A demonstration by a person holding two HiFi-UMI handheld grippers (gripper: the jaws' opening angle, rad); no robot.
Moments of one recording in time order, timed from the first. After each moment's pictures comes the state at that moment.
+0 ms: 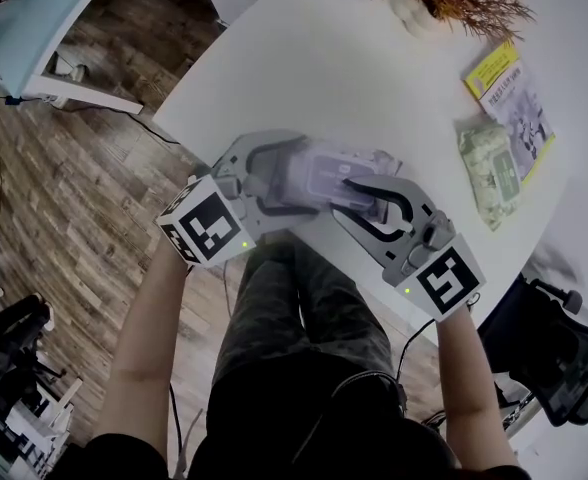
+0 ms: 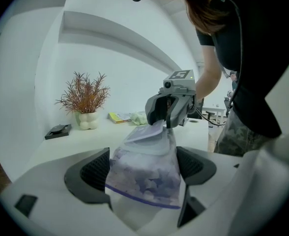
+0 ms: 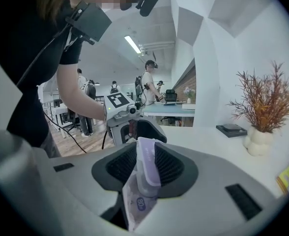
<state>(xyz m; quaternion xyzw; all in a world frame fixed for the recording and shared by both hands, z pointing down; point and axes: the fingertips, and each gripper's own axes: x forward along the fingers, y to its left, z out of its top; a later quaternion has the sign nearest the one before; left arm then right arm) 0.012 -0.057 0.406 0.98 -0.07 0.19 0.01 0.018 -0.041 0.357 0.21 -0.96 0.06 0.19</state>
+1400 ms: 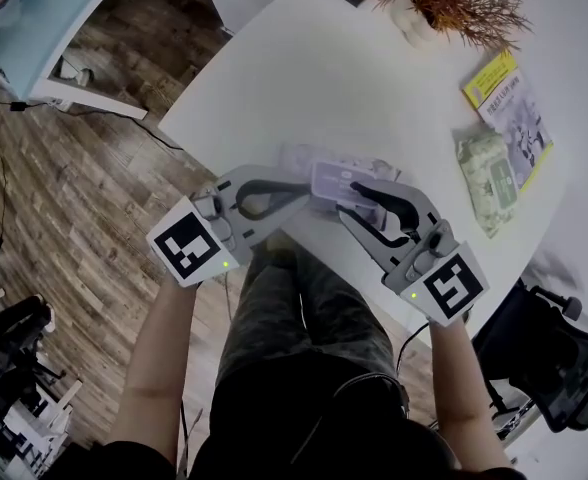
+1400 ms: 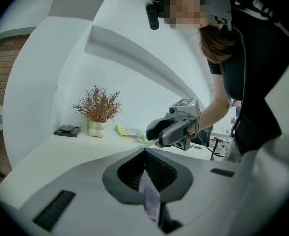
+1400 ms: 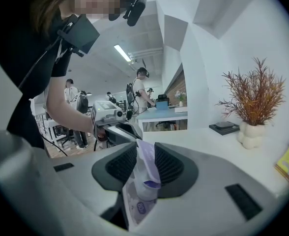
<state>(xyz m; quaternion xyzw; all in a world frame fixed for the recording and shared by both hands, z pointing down) -0.001 -0.053 0.361 0.99 -0.12 0.08 0.09 0.025 -0.050 0.341 0.25 -0.95 0.09 0.15</state>
